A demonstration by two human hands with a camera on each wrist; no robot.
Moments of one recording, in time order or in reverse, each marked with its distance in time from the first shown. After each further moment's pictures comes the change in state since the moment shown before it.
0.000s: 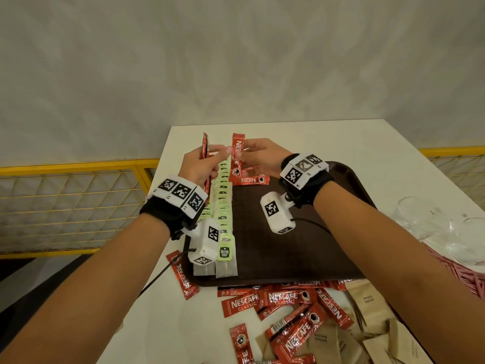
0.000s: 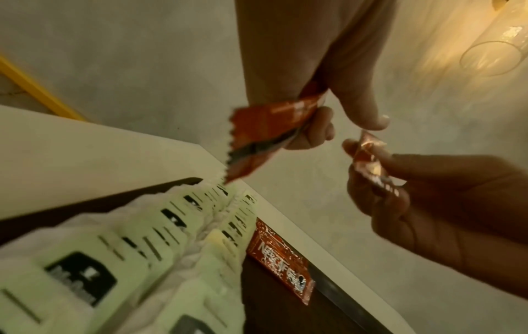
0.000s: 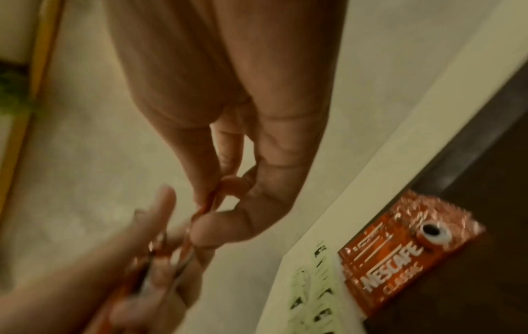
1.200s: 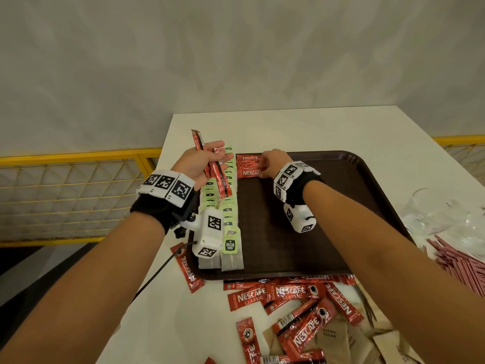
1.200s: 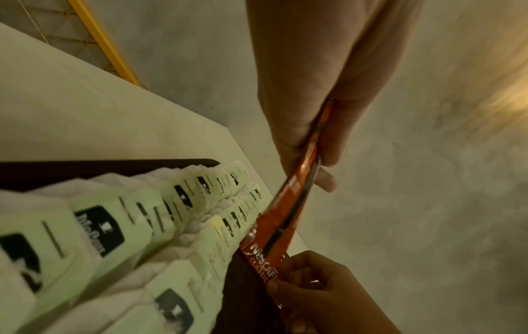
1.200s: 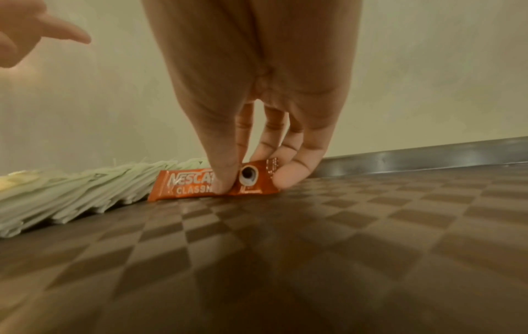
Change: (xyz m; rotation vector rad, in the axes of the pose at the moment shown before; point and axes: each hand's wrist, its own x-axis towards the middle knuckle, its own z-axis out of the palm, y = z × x) left_hand 0.002 -0.001 -0.011 -0.281 -0.138 -0.229; right_hand 0.045 0.065 -0.030 -1.137 0.202 0.137
